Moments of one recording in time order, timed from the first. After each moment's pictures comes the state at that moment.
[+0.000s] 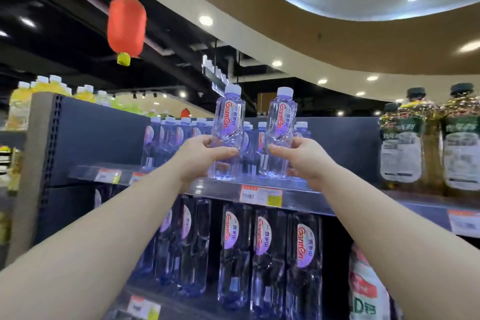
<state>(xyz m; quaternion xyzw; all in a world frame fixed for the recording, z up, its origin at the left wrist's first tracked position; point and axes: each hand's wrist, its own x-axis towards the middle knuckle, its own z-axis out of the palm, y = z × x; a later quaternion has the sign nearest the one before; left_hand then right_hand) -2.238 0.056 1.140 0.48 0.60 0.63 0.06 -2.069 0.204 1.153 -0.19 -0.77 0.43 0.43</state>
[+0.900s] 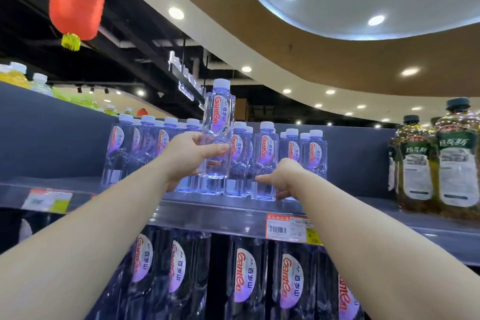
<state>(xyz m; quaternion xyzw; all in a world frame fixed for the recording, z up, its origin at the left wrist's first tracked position) -2.378 0.121 1.166 0.53 0.55 0.64 0.10 -2.213 0.267 1.167 -0.42 -0.81 0.26 0.32</state>
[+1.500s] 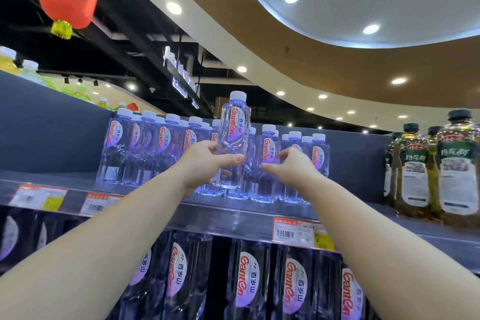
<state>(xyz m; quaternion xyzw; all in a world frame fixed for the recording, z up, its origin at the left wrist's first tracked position) -2.381 0.143 1.155 0.54 0.55 0.62 0.13 -2.206 0.248 1.170 -0.40 -0.80 0.18 0.41</state>
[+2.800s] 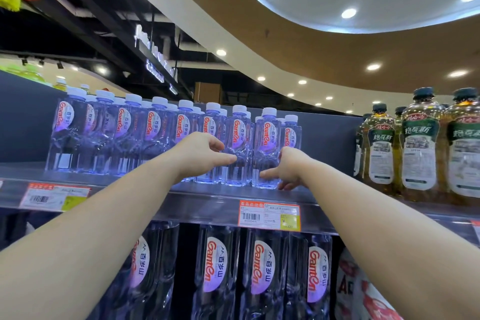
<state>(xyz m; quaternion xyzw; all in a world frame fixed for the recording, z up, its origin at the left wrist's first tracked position) -2.343 0.172 1.155 0.62 0.64 0.46 -0.01 -2.165 0.289 1.163 -0.51 -0.80 0.16 0.27</state>
